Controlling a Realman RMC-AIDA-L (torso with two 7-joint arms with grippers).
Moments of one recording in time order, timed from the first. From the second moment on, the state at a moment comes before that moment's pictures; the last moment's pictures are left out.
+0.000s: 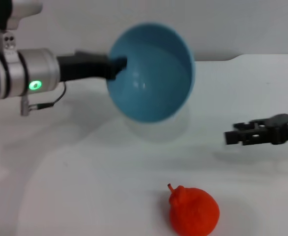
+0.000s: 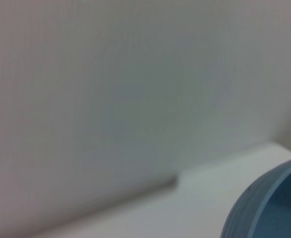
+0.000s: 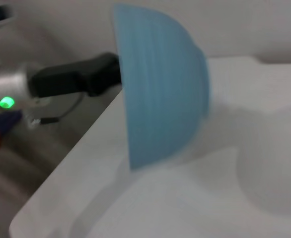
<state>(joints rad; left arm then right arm) -0.38 -2.05 1.43 1.29 1.94 0.97 -2.35 0.51 2.04 -0.77 -0.99 -2.12 -1.78 2.11</state>
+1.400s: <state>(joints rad) -0.47 -2.06 1.18 1.40 2.42 1.64 -2.67 0.65 2.08 -1.54 -0.86 -2.13 -1.43 2.12</state>
